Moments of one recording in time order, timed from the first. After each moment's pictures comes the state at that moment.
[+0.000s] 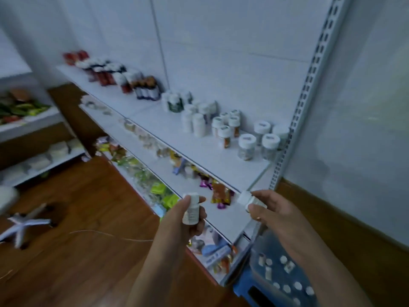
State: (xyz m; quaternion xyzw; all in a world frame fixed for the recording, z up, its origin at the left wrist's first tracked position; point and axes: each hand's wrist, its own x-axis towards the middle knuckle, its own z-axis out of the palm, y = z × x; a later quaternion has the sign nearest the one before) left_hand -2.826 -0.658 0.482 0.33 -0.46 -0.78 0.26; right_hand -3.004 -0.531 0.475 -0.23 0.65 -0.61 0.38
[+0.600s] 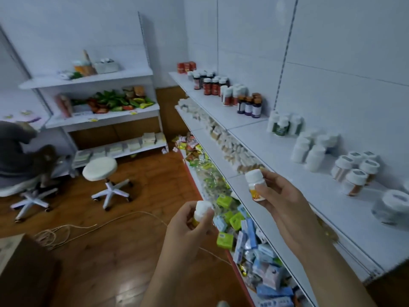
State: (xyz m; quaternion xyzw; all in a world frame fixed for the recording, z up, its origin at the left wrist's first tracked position) left_hand -2.655 -0.785 0.493 0.47 -0.58 -0.51 0.42; right_hand -2.860 -0.763 0.518 -0.39 0.52 -0.63 0.43
